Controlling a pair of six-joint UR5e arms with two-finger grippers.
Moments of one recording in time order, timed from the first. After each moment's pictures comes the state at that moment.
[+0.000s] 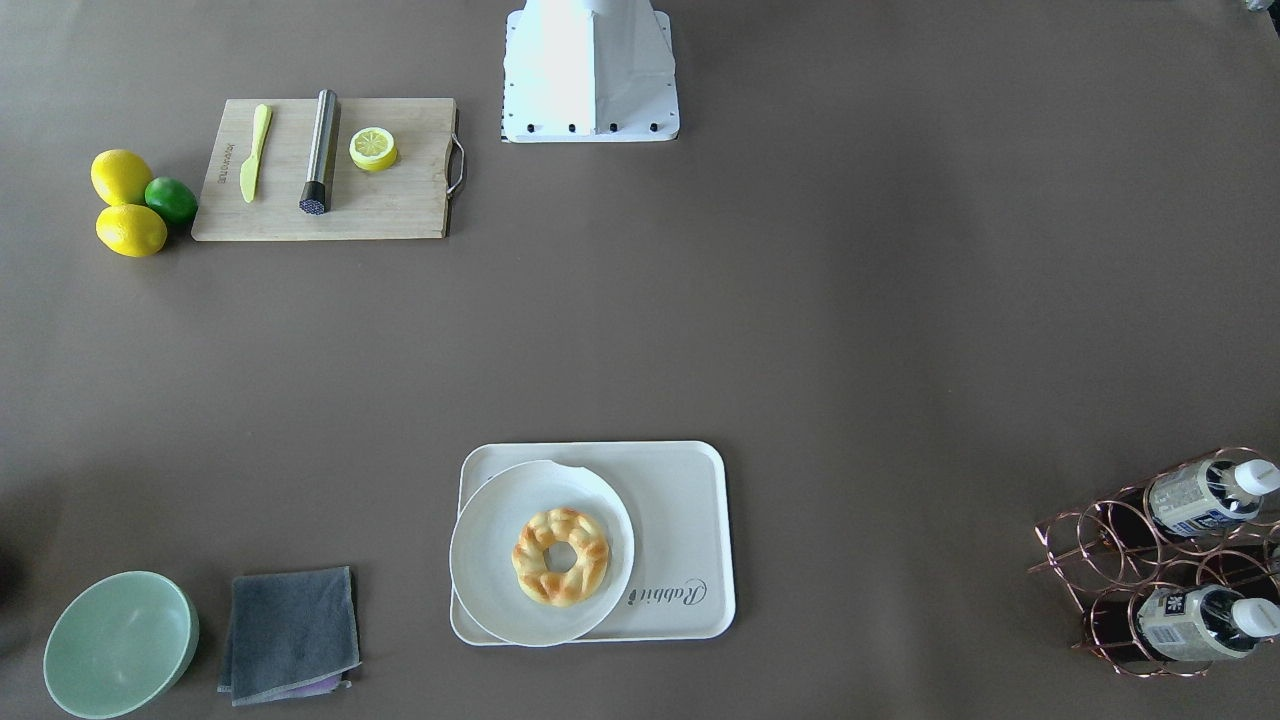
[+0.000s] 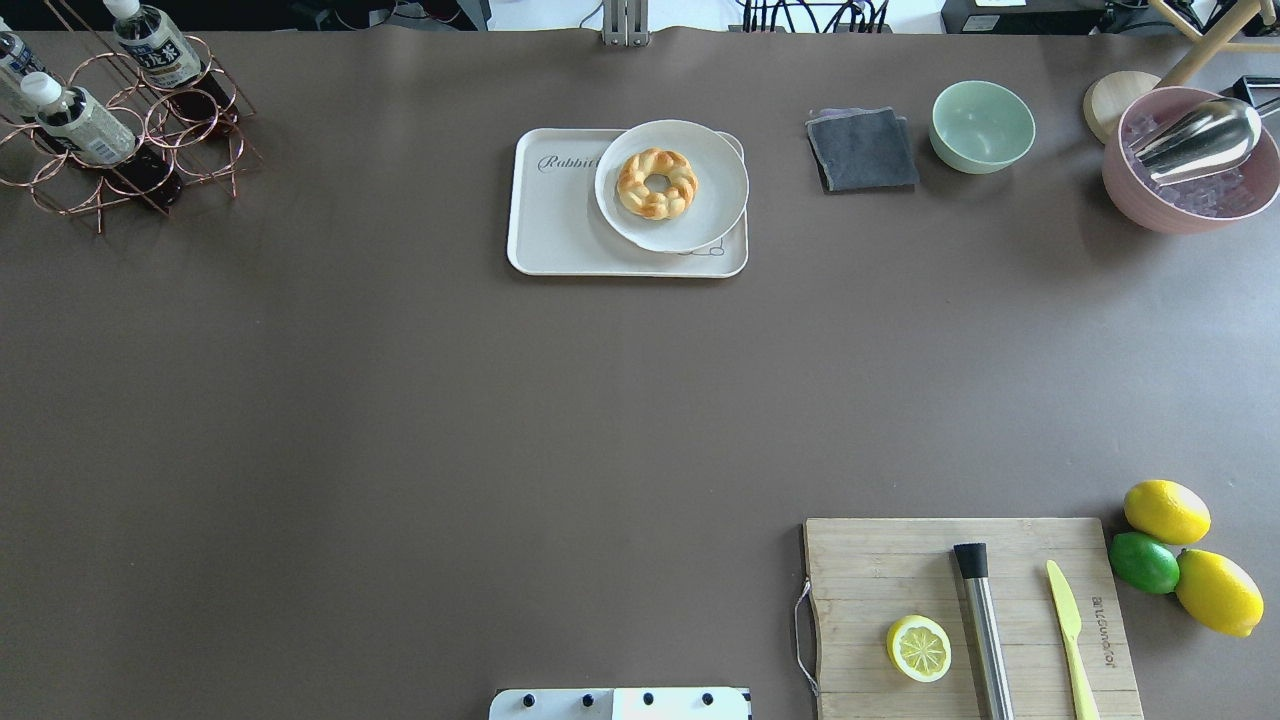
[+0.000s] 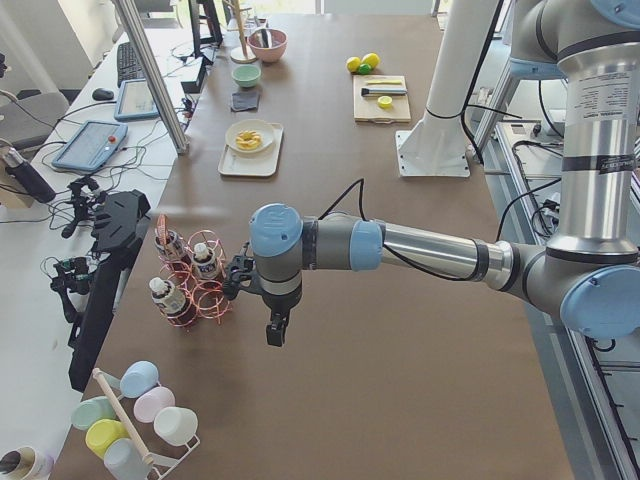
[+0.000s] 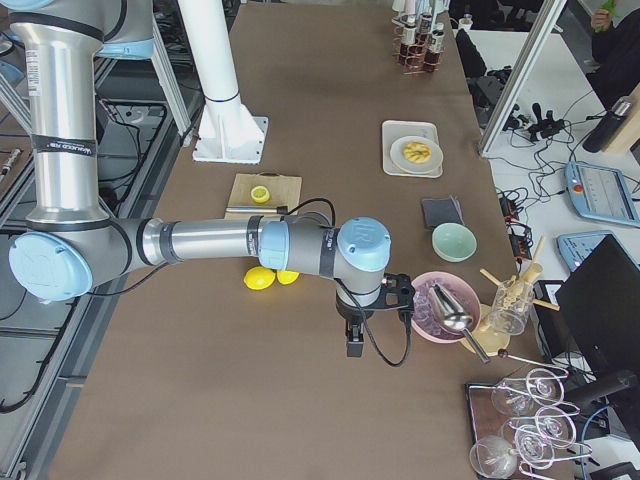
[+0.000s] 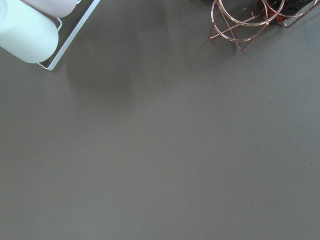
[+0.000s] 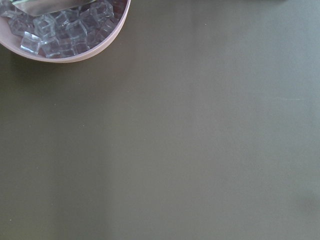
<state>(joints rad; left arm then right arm) -1.64 -1.52 -1.80 -1.40 -2.32 0.18 1.68 -1.60 1.72 -1.75 2.28 -0.14</state>
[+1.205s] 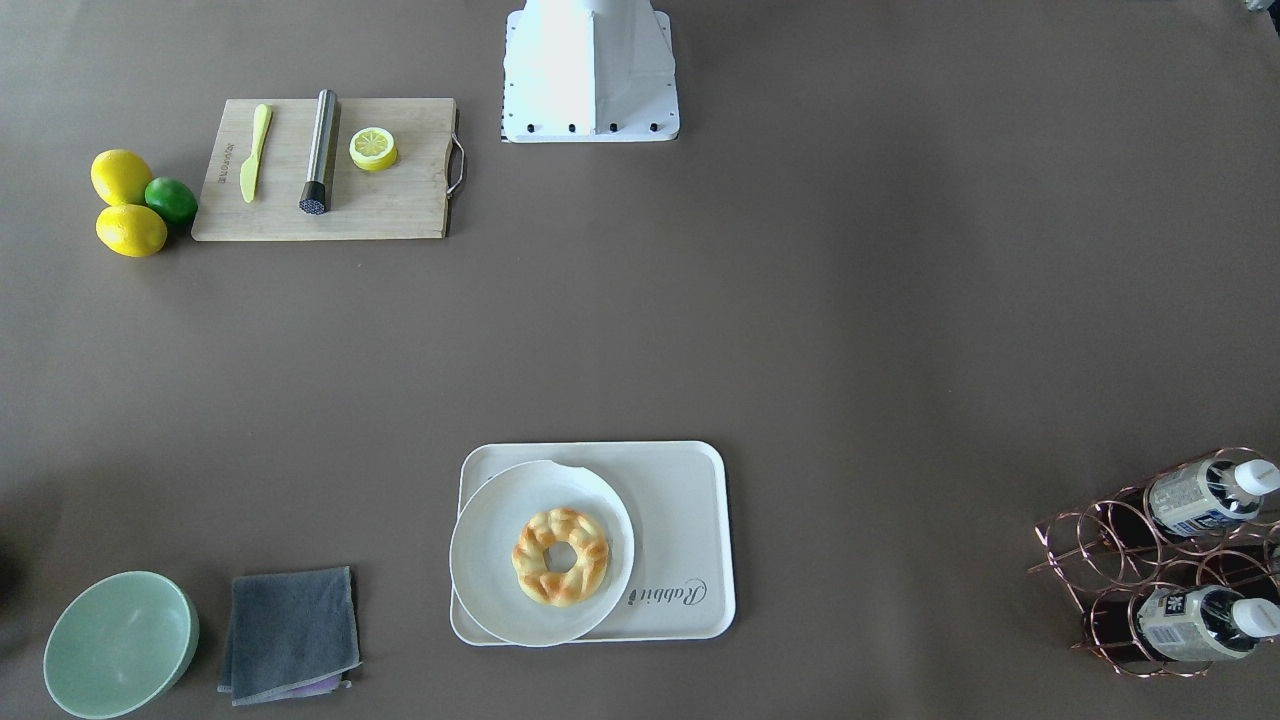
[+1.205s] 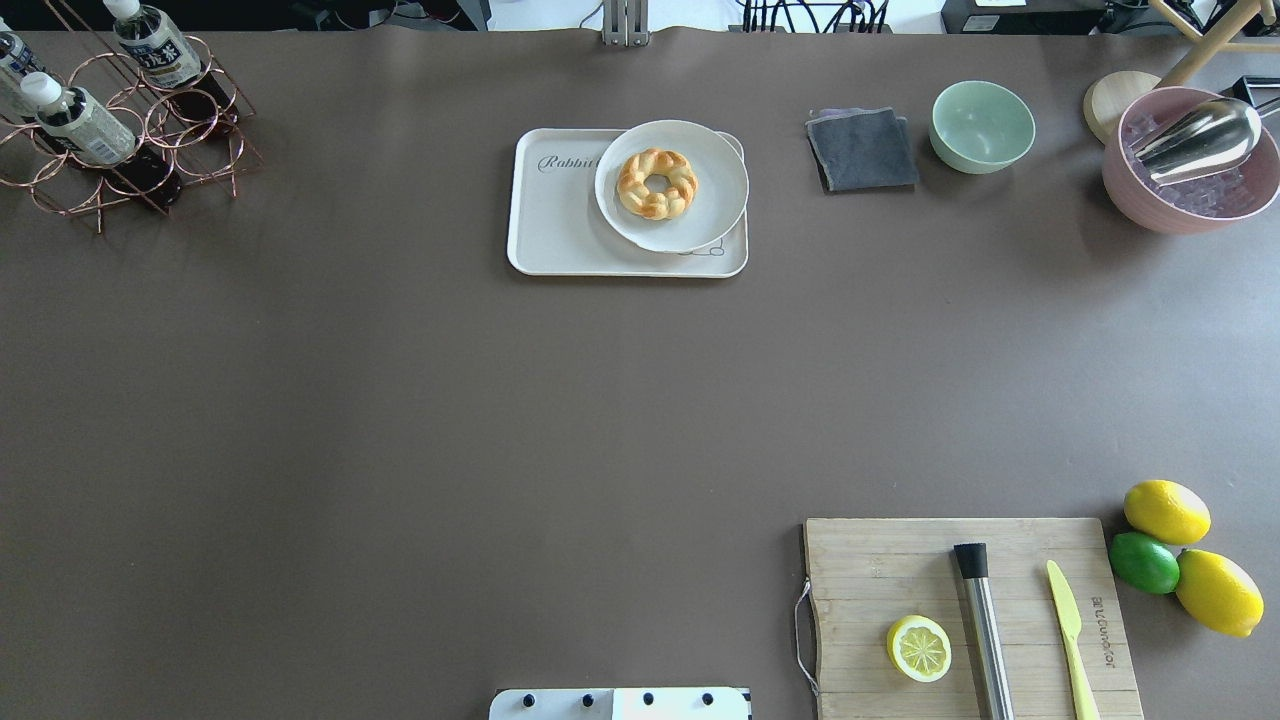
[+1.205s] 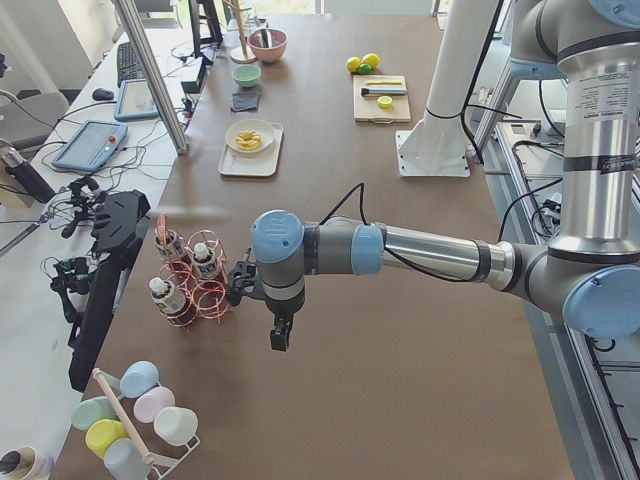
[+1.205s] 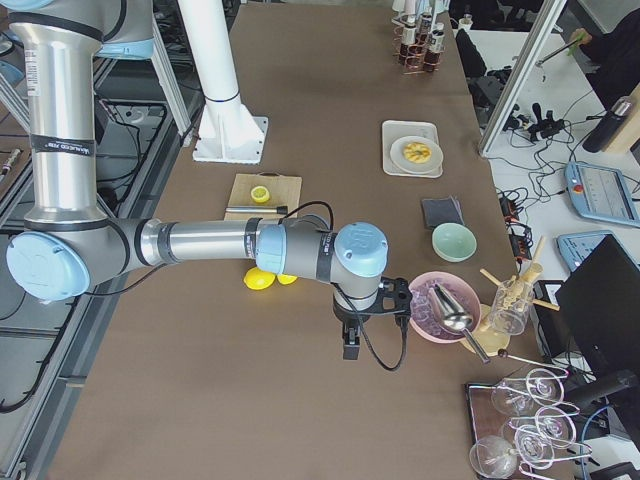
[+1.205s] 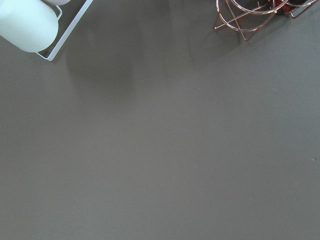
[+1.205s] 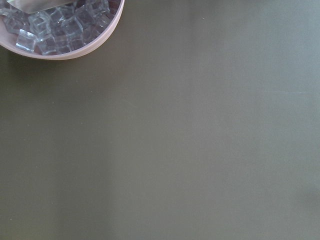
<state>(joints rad) -1.64 -1.51 -1.79 -1.40 -2.32 0.18 1.68 -1.61 1.72 -1.75 2.29 -0.13</state>
